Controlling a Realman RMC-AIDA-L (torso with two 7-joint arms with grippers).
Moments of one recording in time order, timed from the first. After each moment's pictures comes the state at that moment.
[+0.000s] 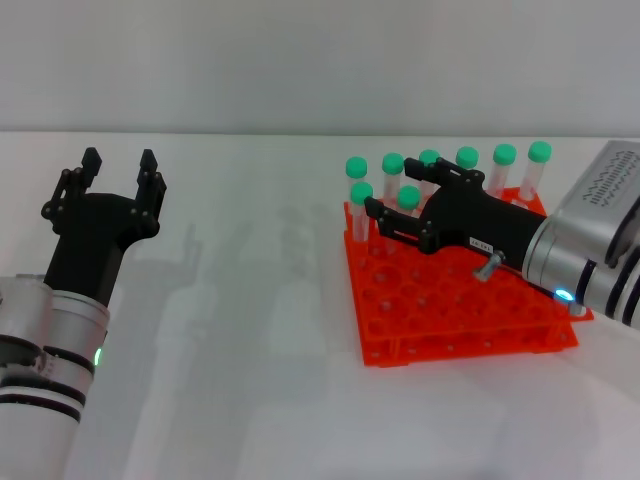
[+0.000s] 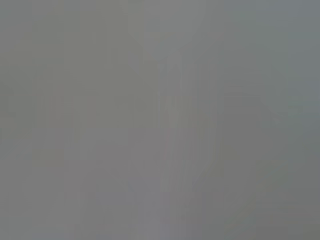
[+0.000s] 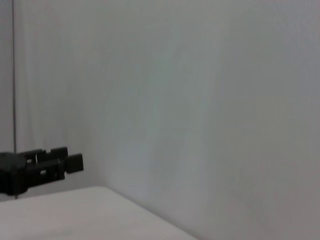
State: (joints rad) left arm -0.32 -2.09 2.37 0.52 2.10 -1.14 -2.96; right arm 0.66 2.03 -1.89 -0.42 -0.38 -0.85 0.69
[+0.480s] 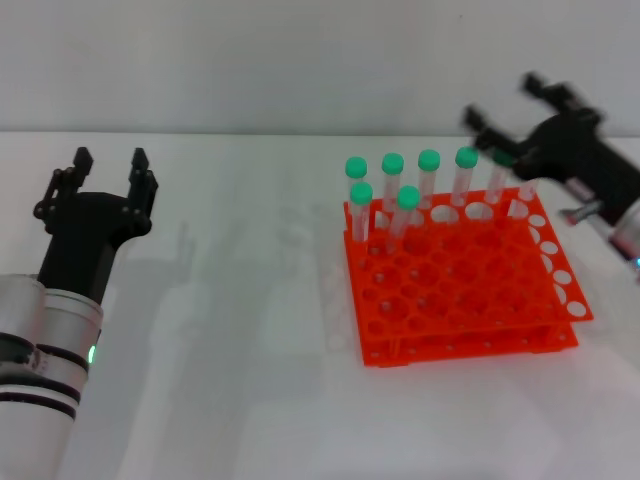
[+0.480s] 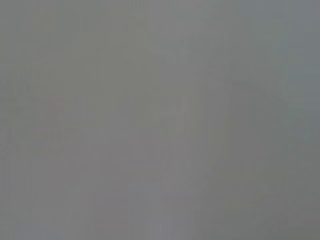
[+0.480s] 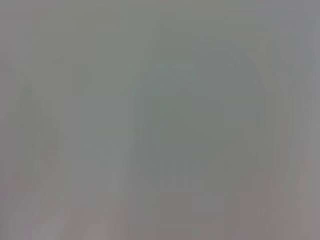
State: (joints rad) left arm -0.32 -2.09 2.36 0.51 2.08 -1.14 -2.96; right arm 0.55 2.03 -1.73 -0.42 -0.15 -1.03 0.48
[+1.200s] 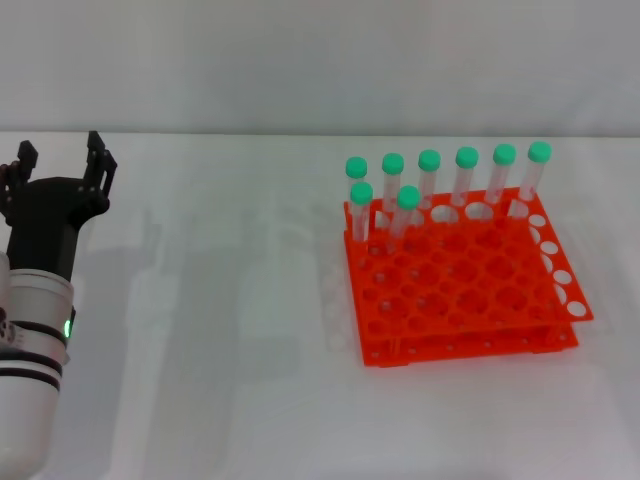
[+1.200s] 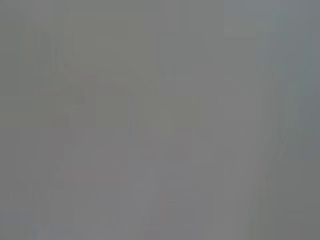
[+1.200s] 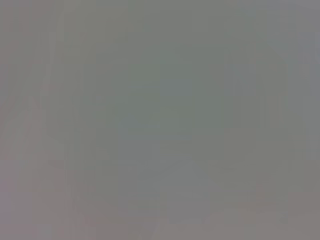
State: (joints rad) left arm -0.38 -2.09 2.36 0.48 1.88 -1.15 -2.96; right arm 0.46 2.03 -1.72 -0.26 0.50 -1.19 -0.05
